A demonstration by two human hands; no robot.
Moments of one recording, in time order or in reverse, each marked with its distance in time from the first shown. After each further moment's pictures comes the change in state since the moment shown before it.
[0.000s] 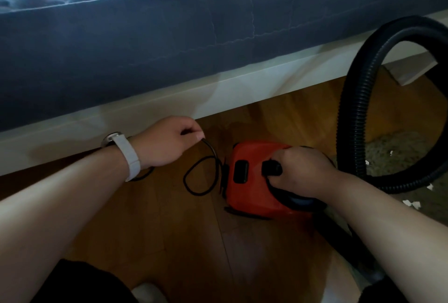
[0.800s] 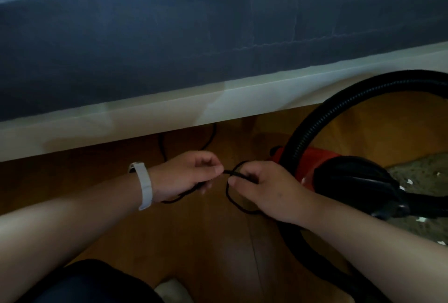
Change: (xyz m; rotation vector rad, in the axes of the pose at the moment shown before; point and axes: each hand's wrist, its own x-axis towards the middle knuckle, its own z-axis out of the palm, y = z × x) left_hand -0.057 -0.099 0.008 -0.500 -0.274 0.001; right_hand 0.029 -0.152 0.019 0.879 -0.109 -0.098
